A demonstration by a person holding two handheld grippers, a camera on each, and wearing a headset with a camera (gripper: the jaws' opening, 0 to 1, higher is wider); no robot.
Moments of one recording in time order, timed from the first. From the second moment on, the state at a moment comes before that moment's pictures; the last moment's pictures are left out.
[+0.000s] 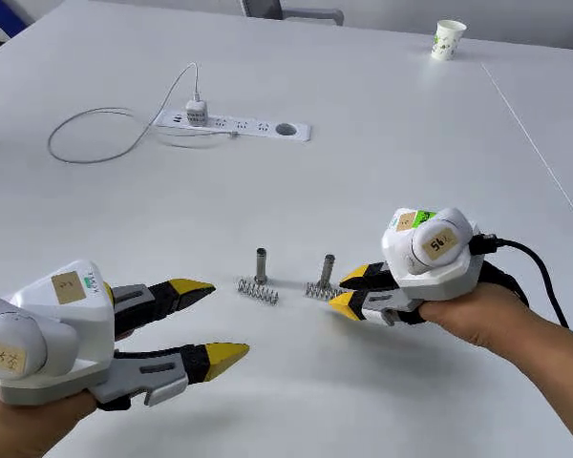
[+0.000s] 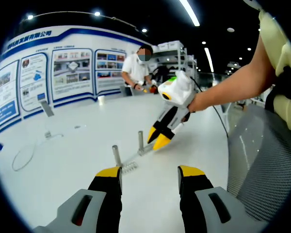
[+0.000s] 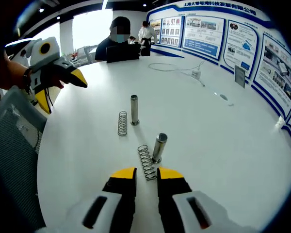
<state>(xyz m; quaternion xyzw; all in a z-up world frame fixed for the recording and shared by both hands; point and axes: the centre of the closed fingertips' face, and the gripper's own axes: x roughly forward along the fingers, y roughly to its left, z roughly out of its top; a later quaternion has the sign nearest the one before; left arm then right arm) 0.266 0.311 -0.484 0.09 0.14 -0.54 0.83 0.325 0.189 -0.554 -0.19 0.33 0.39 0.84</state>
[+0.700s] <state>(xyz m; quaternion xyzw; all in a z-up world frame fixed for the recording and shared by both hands) 0.266 0.309 -0.487 0.09 0.14 -0.54 0.82 0.314 0.190 -0.563 -0.20 0.35 0.41 0.82</state>
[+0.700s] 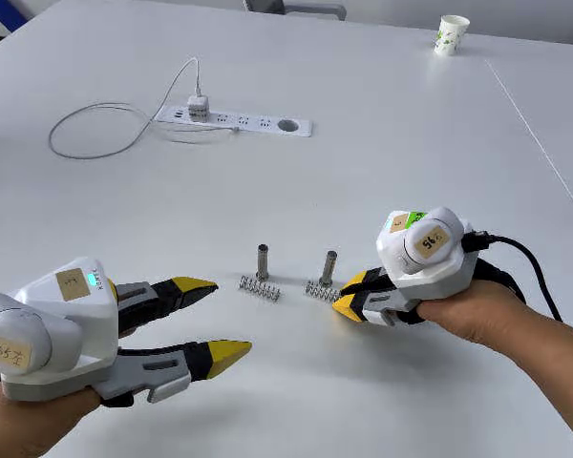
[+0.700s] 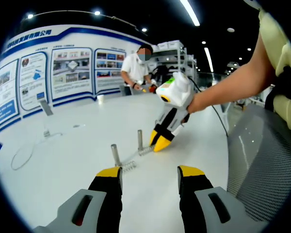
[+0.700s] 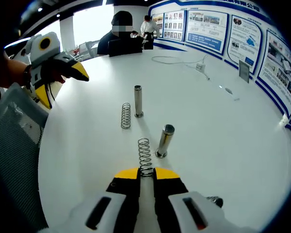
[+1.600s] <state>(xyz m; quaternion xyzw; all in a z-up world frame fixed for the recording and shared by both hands) 0.255 0.284 -0.503 0.16 0.14 -0.59 0.78 0.249 0.252 -0.507 -0.25 0.32 0.55 0.73</state>
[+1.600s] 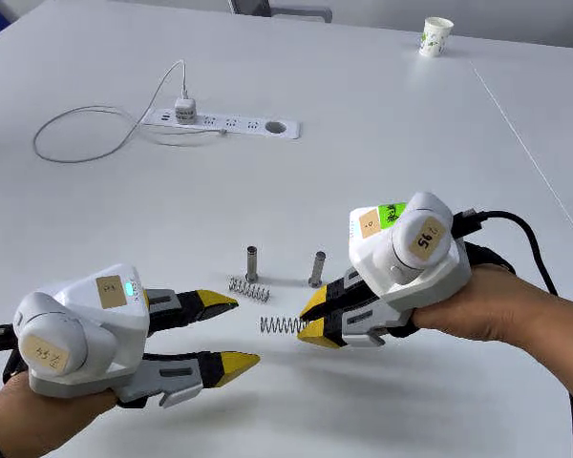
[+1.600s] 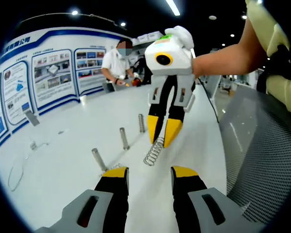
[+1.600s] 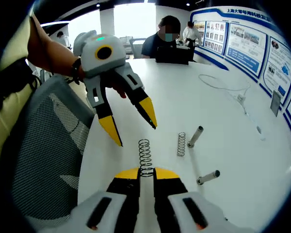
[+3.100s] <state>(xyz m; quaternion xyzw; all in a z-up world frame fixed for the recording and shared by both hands) 0.248 0.279 -0.499 0.17 0.12 -0.61 0.77 0.241 0.292 -0.461 -0.27 0.28 0.58 0.71</state>
